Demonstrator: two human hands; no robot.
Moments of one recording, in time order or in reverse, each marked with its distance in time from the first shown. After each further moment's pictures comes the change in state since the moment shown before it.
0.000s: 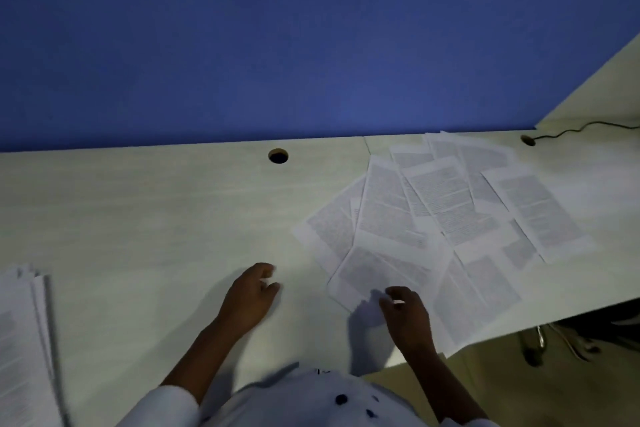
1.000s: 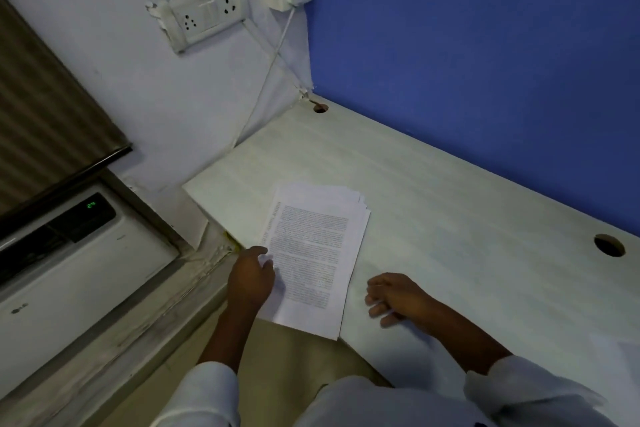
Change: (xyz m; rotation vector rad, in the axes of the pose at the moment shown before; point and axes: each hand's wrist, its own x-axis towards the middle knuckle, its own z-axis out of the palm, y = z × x) left_hand -0.252 -0.217 -0.232 -0.075 0.977 -0.637; right_hand -0.159 -0.282 0.258 -0.120 -1.325 -0.185
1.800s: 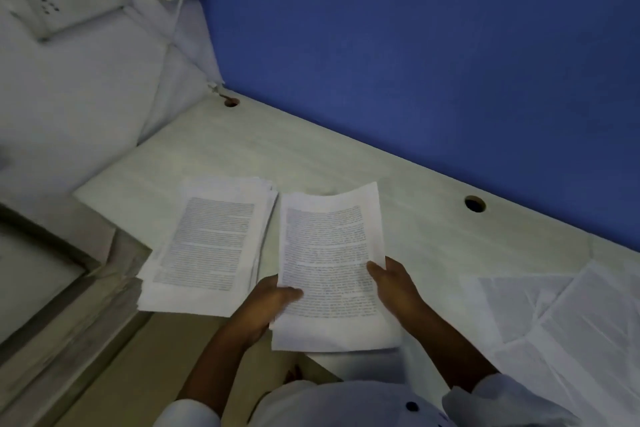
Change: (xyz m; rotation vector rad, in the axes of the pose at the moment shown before) left_hand -0.120 0.110 0.090 -0.640 -0.813 -0.206; right_hand -0.093 0.061 -0.095 0.101 0.429 -0.202
